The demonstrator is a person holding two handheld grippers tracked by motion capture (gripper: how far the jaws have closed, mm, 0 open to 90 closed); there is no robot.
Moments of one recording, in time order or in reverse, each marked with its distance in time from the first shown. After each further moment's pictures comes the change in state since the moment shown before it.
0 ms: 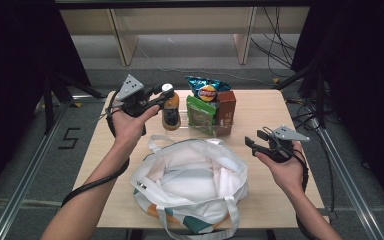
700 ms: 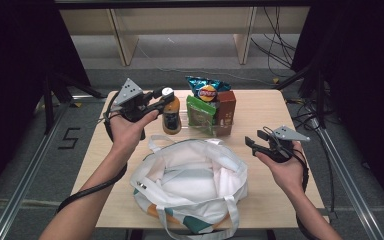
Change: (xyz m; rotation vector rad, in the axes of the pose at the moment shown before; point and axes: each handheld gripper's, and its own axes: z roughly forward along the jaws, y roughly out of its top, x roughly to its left) left arm -0.010 0.000 -0.010 -0.003 -0.028 0.000; right arm 0.000 0.001 -0.001 0.005 -0.010 0.001
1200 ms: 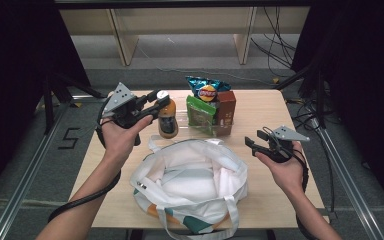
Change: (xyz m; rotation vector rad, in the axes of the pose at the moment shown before) left arm -0.011 0.005 -0.025 -0.023 0.000 -0.003; right arm -0.001 0.000 0.001 -0.008 0.006 -0.033
